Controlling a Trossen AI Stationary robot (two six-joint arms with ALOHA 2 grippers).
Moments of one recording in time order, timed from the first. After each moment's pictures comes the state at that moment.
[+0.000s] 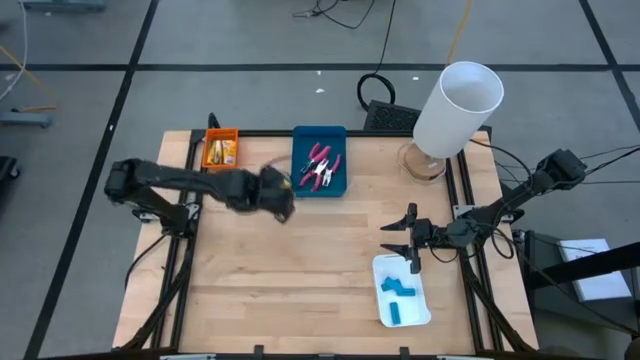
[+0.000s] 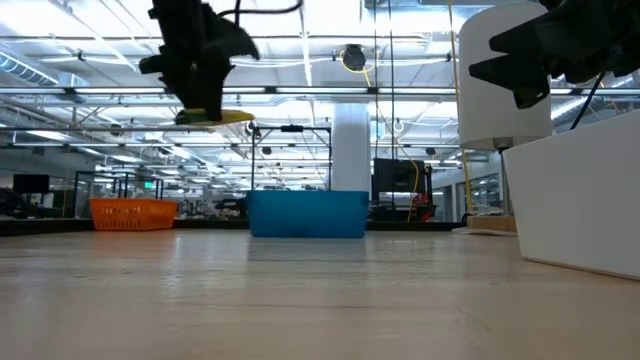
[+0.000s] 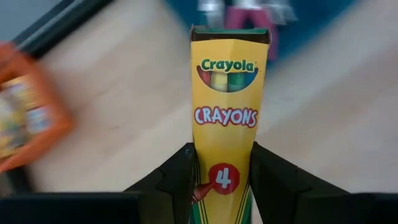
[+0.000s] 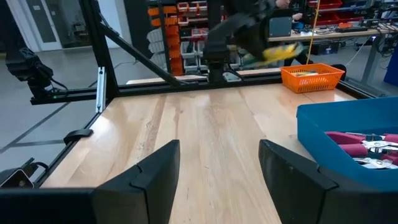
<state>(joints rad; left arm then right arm) -0.04 1.51 1.28 -1.12 -0.45 -0.89 0.52 0.93 0.22 0.62 0.55 0.17</state>
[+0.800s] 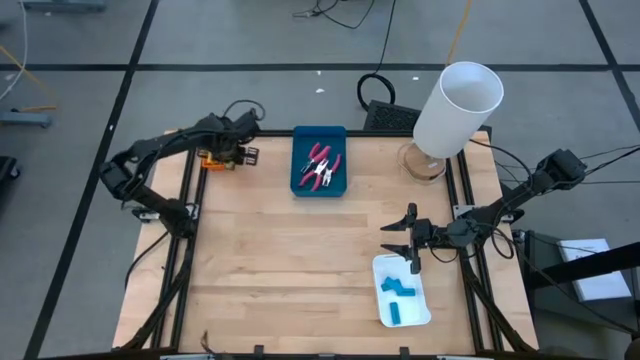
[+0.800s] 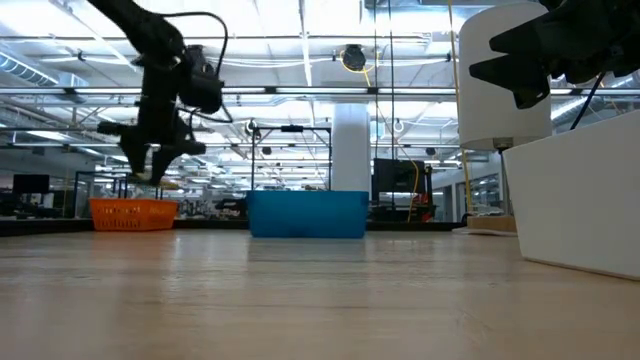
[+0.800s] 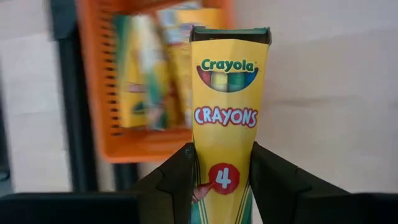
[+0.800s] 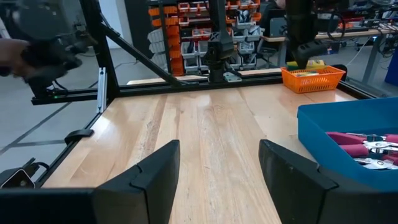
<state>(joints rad) 0.77 1.48 1.03 -1.05 -0.30 -0.68 0.52 0.93 0.22 0.62 0.54 0.17</state>
